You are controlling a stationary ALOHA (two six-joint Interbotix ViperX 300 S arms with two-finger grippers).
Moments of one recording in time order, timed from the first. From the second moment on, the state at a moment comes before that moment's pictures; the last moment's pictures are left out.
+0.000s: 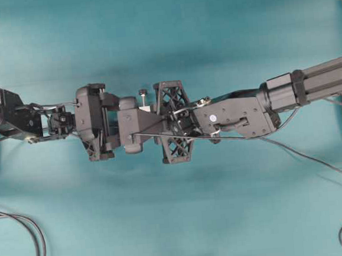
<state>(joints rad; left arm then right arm) 0.06 0.33 0.99 -0.02 -0.80 0.11 0.05 0.36 0.28 -0.47 0.40 0.35</state>
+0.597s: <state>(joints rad) 0.06 0.32 0.99 -0.02 -0.79 0.11 0.05 0.37 0.27 -0.47 0.41 0.31</state>
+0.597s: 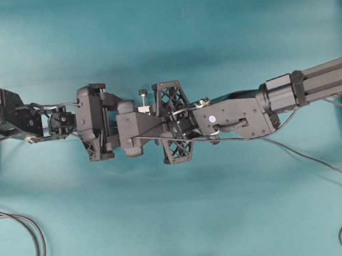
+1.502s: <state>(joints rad) -0.01 0.11 1.16 -0.02 -0.79 0.11 0.07 0.19 0.47 -0.47 0.46 0.38</state>
